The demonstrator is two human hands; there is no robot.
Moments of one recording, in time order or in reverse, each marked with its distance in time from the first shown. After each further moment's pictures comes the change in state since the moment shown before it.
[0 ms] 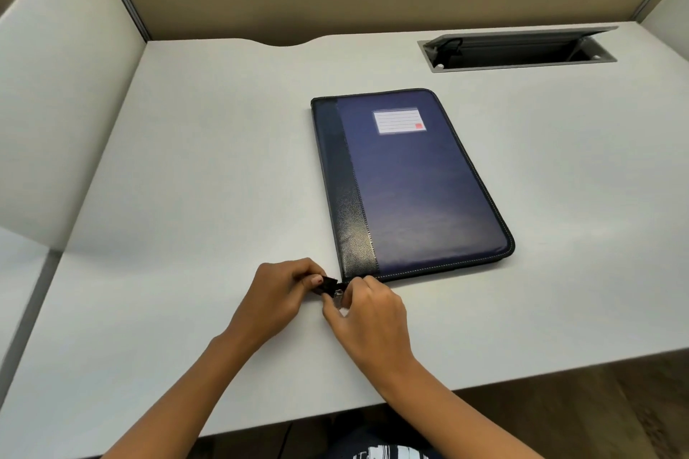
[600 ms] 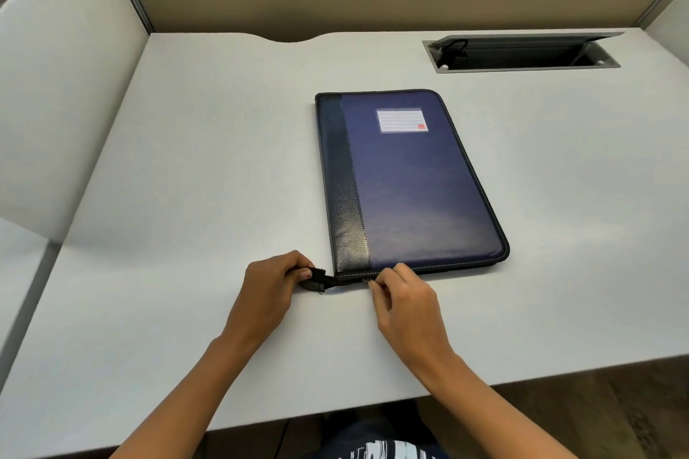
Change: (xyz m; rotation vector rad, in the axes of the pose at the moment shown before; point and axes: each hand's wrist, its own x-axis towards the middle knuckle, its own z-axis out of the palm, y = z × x) left_hand -0.003 -0.005 0.000 0.034 0.154 -0.093; right_hand 0.009 0.045 -0.020 0.078 0.025 -0.118
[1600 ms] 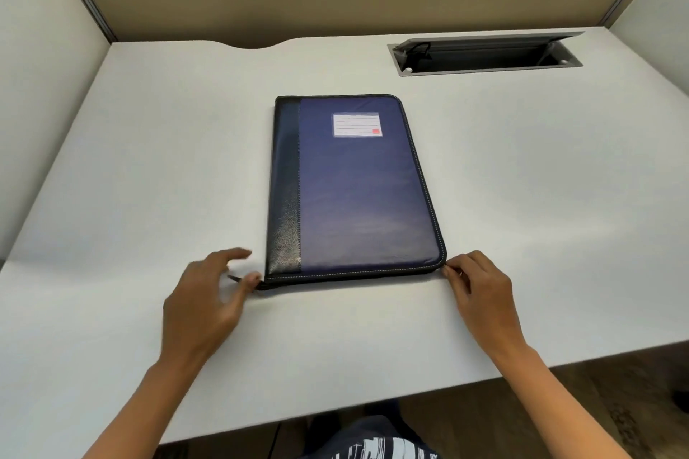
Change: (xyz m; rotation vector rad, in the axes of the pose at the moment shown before) left_hand -0.010 0.021 0.002 0.297 0.224 -0.096; right_hand 0.003 0.155 -0.079 -0.032 0.115 0.067
